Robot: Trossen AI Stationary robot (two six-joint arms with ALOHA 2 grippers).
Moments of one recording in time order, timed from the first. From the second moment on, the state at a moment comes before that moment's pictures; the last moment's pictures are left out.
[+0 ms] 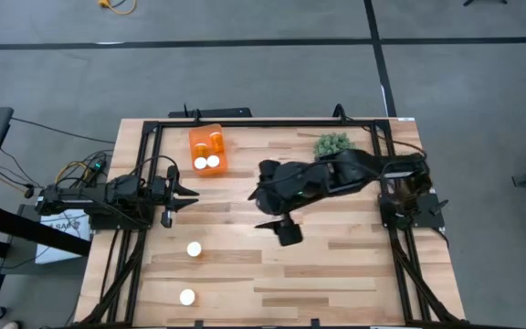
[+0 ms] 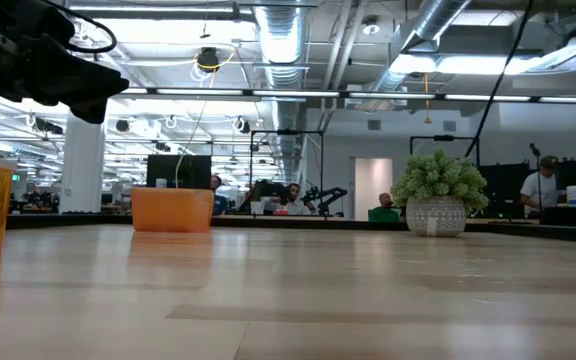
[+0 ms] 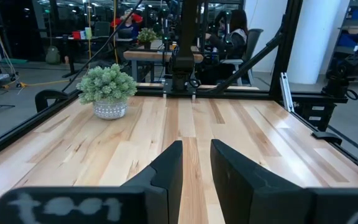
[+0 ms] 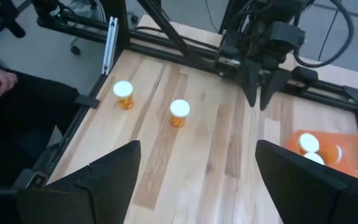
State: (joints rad) left arm 0.00 0.01 0.04 -0.04 0.02 -0.05; right arm 0.25 1.90 2.31 -1.09 0.03 -0.14
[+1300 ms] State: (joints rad) left arm 0.00 0.01 0.04 -0.04 0.02 -0.05; right arm 0.40 0.68 0.76 -0.18 0.10 0.07
